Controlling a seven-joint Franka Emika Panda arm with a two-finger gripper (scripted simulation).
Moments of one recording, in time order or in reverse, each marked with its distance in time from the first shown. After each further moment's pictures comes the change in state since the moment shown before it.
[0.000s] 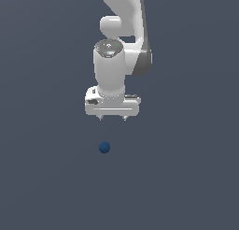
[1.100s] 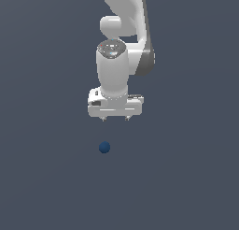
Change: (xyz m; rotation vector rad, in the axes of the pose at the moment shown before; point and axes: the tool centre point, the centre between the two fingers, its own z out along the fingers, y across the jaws) arm 0.003 -0.013 0.000 0.019 -0.003 -0.048
